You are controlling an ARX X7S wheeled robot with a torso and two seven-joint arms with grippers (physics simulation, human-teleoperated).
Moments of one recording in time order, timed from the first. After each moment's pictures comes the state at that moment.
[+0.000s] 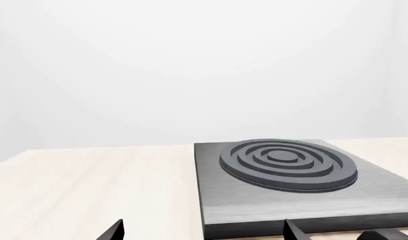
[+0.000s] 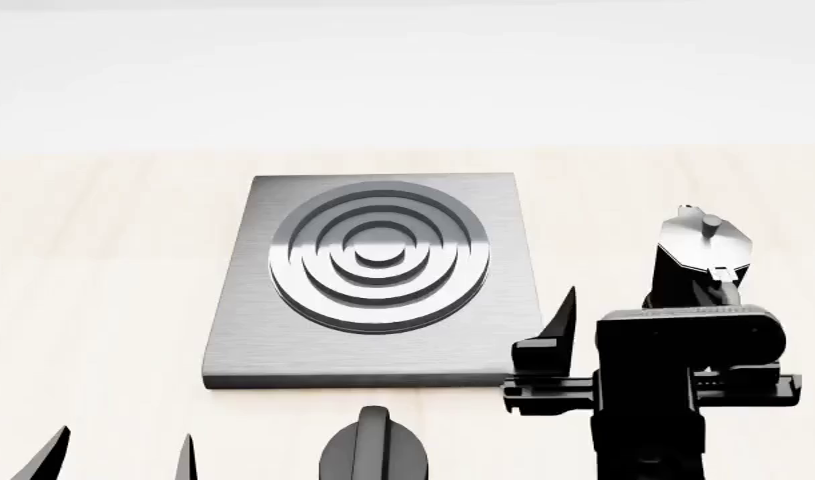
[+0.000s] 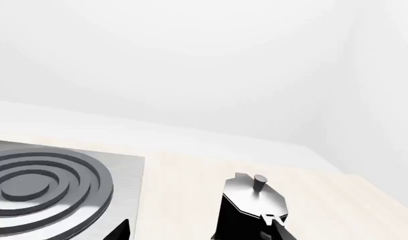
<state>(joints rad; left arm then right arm) -0.02 -0.11 0.14 -0.09 -0.09 0.25 -0.10 0.40 0.21 -0.08 -0.16 0.00 0.52 0.12</state>
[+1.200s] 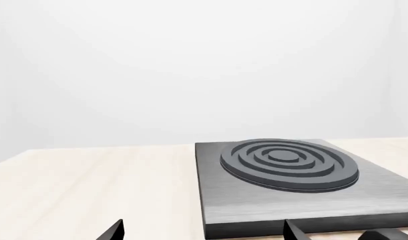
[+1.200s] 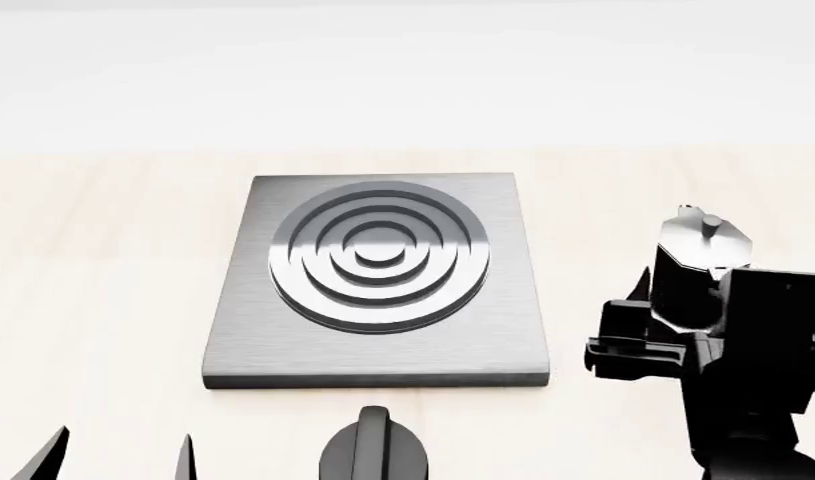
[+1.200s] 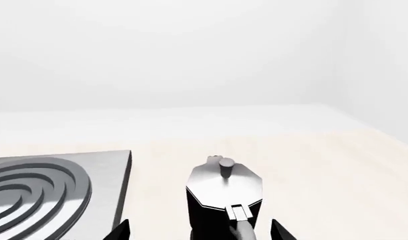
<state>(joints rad) -0.03 -0.15 0.20 -0.09 -0.12 0.26 -0.15 0.54 0.29 0.08 0.06 0.20 0.56 0.00</state>
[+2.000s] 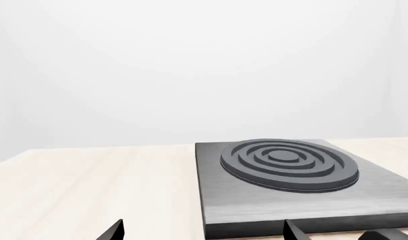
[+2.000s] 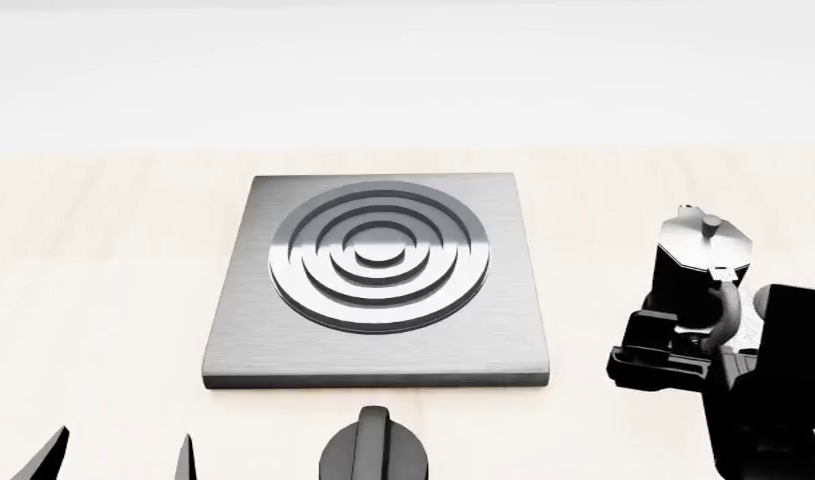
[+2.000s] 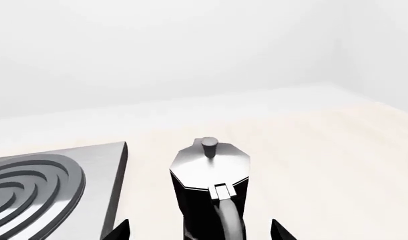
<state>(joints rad) -0.03 -0.17 0.22 -0.10 -0.14 0.26 -0.18 0.54 0.31 0.14 0.14 0.26 0.53 -0.03</state>
